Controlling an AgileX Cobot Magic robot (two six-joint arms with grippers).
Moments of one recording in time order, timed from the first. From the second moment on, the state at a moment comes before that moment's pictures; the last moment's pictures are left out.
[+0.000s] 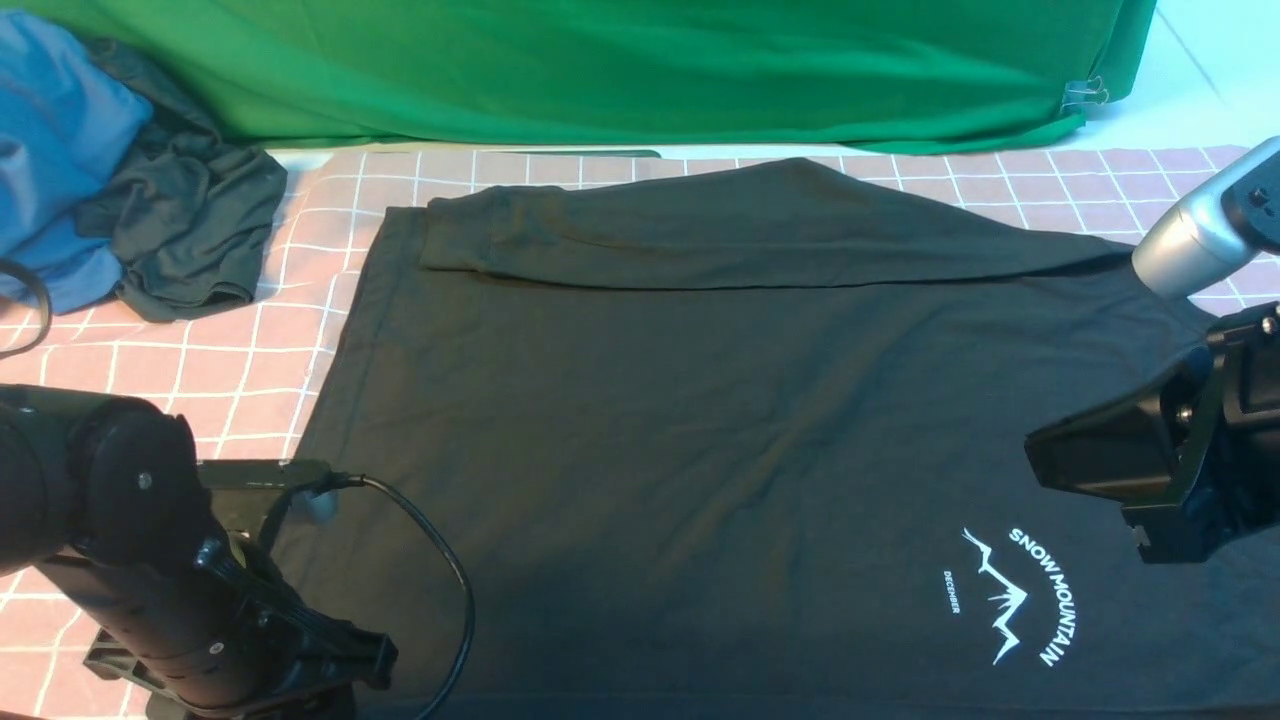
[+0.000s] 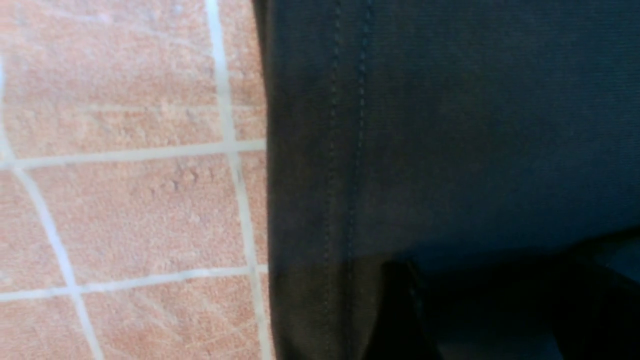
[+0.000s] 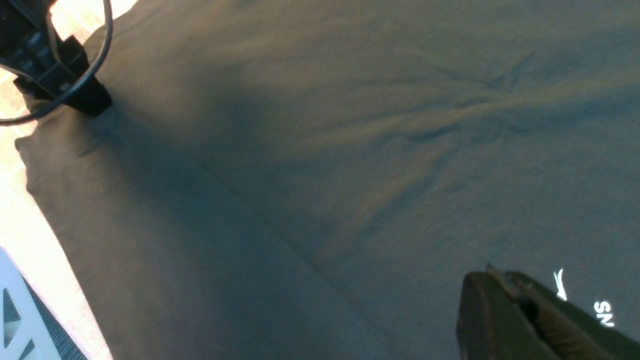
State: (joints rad) right arm 0.29 1.03 -0.85 0.52 0.81 -0.53; left arm -0.22 1.43 -0.63 -0.08 0.78 -0.09
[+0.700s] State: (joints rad) right arm 0.29 1.03 -0.85 0.52 0.81 -0.53; left arm -0.22 1.49 -0.64 -0.08 0.82 0.00
